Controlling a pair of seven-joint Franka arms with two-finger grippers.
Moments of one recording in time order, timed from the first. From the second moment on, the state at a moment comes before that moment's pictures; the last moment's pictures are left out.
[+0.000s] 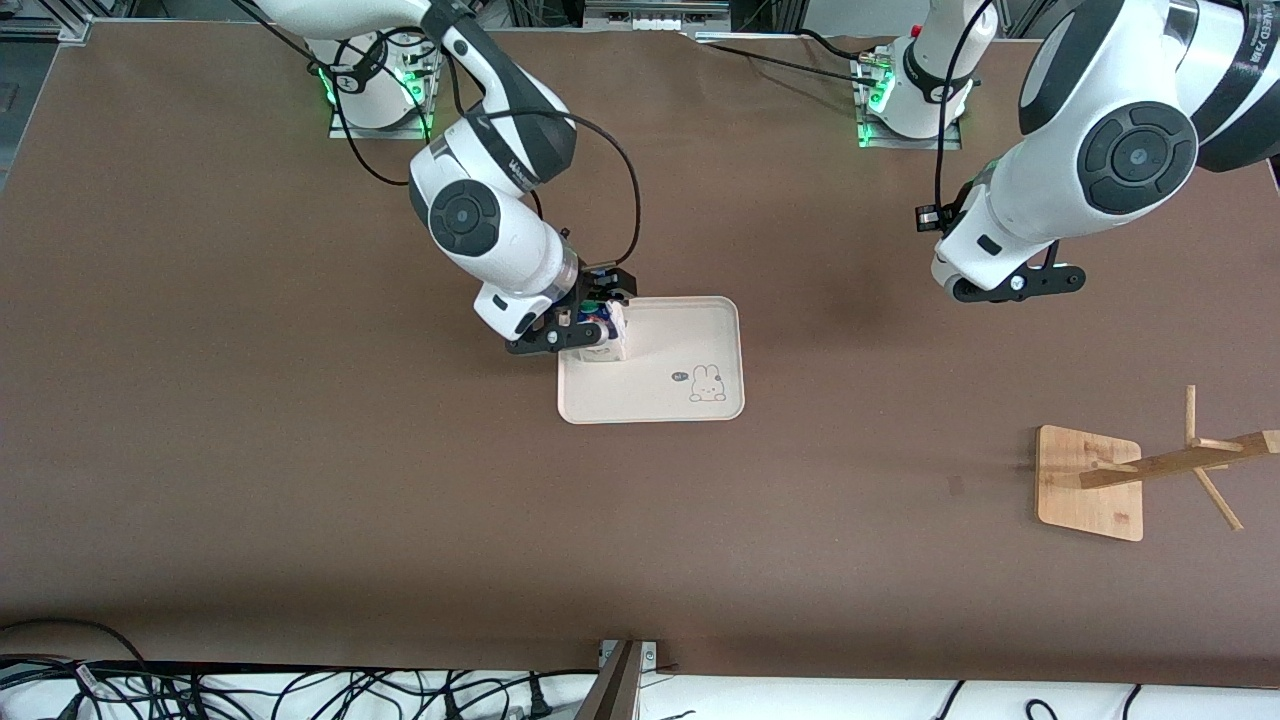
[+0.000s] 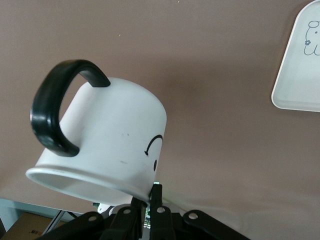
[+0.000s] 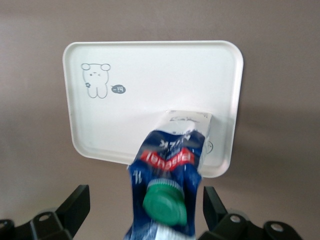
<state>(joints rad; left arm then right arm) 0.04 0.17 -0.36 -1.59 0.03 1.31 -0.44 0.39 0.47 0.30 -1.61 0.18 2.09 0.49</state>
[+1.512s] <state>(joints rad) -0.26 0.68 -0.37 -1.27 -0.08 1.59 -0.82 0.23 0.29 -0.22 -1.27 -0.06 1.44 -0.15</state>
